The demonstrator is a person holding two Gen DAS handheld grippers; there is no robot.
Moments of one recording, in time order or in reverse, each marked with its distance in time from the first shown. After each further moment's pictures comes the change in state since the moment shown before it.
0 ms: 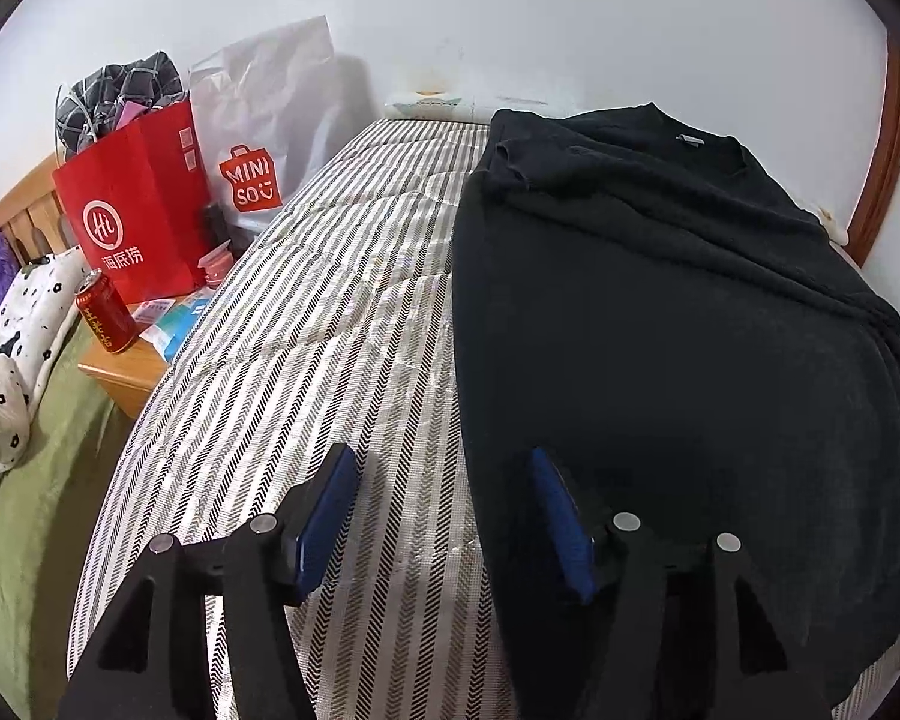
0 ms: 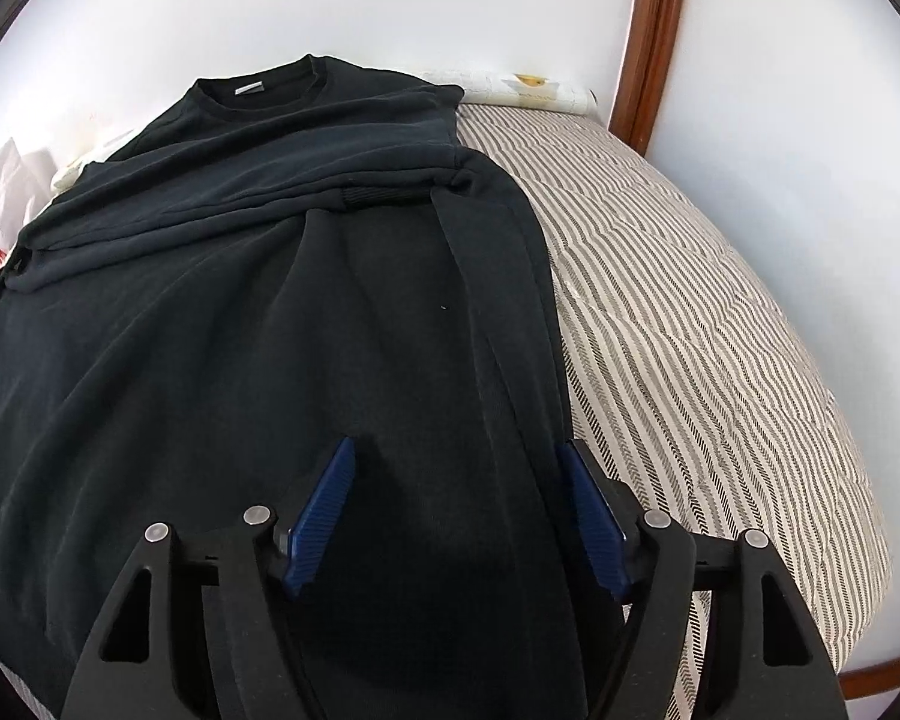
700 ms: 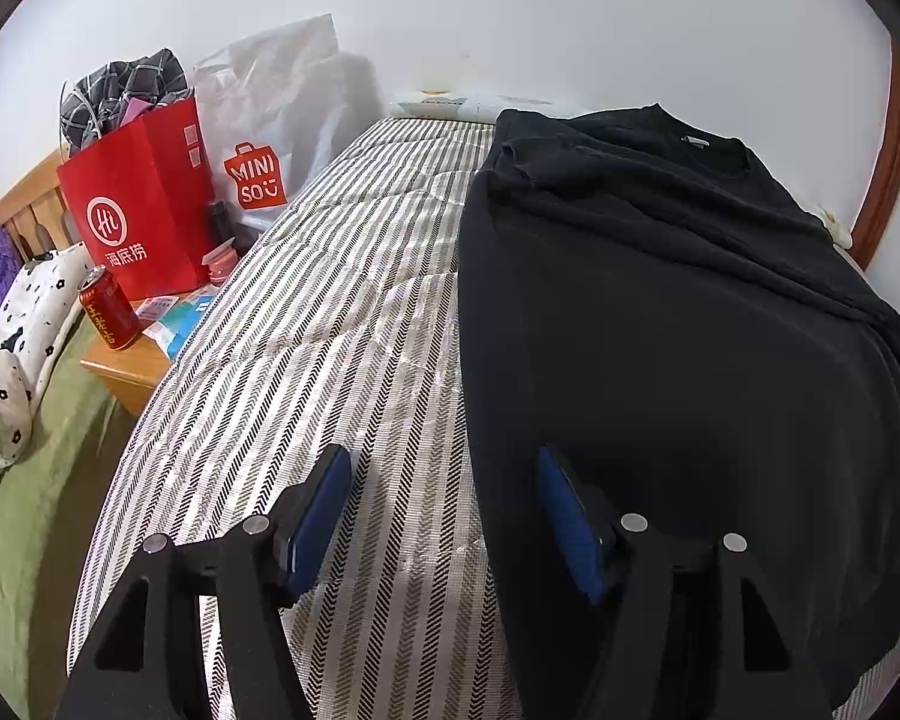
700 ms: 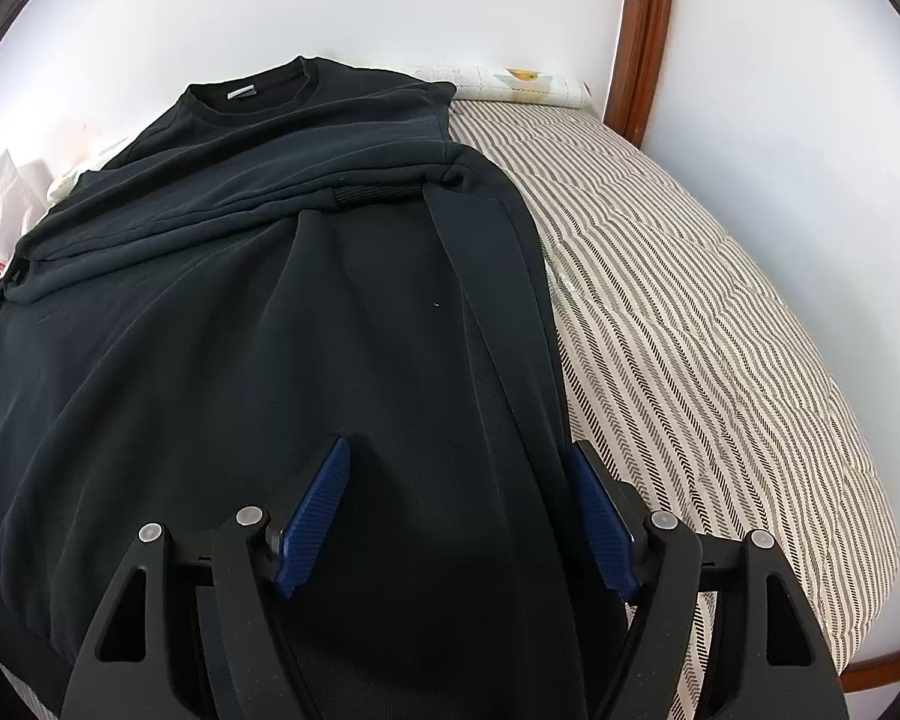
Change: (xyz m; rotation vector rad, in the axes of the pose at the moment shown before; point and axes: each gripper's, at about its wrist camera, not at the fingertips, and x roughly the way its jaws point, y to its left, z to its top) left arm 0.000 0.002 -0.002 -0.009 0.000 0.007; right arm 0.003 -0.004 0.001 0.023 0.006 0.008
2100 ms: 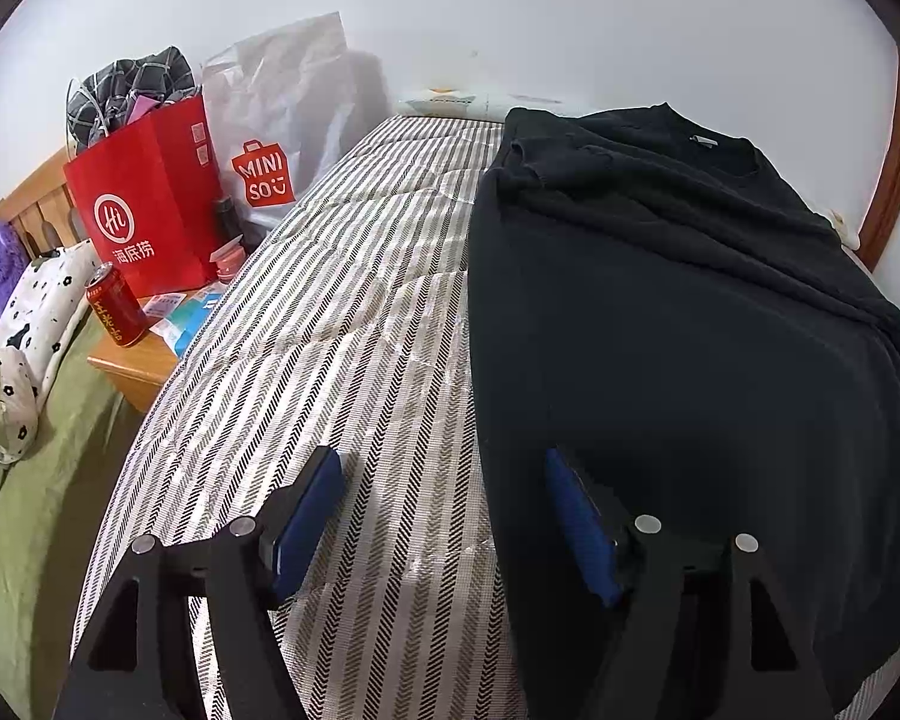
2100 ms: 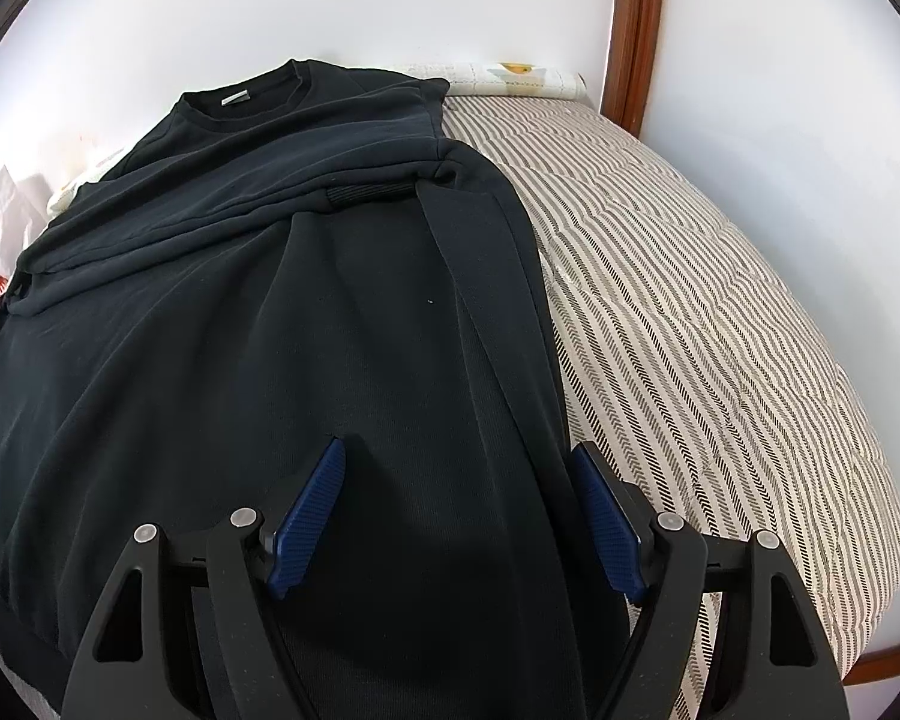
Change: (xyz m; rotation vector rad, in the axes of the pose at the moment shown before) left arm 0.002 0.002 0.001 -0.005 0.003 0.020; right arm -0.001 -0.002 -0.001 0.035 0.010 0.017
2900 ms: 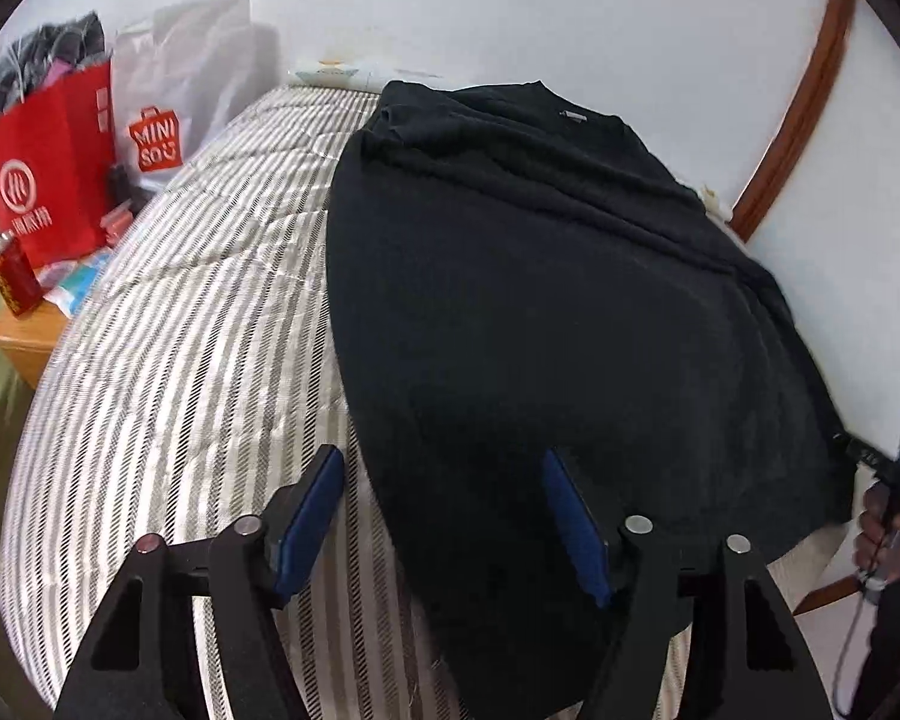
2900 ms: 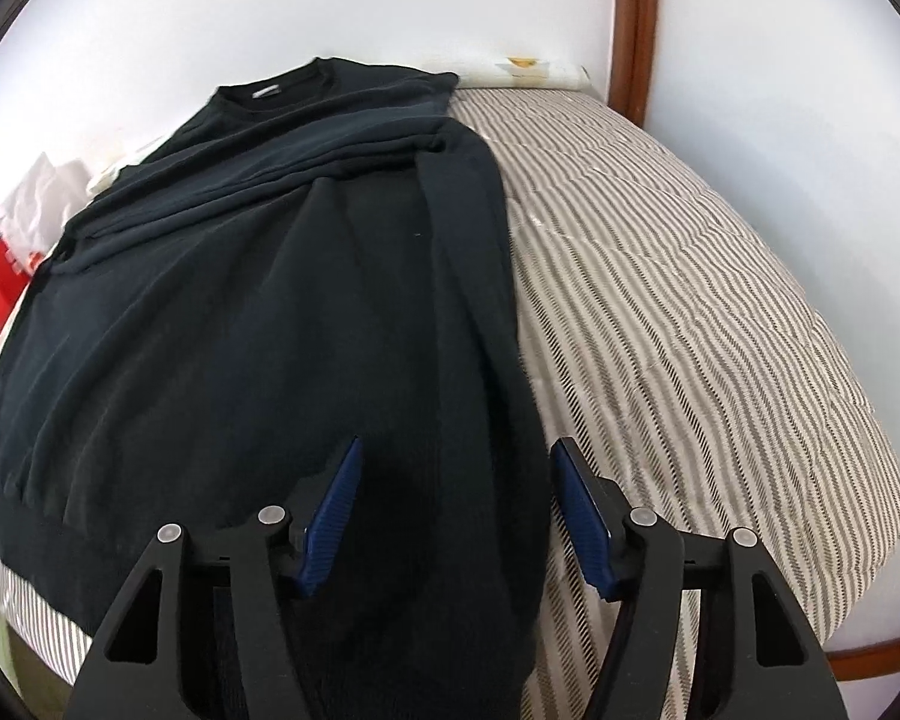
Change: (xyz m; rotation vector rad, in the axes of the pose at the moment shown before) left arm -0.038 -0.013 -0.038 0.046 0.060 -0.311; right arm -0.030 -0.020 -0.039 -0.020 -0.003 0.078
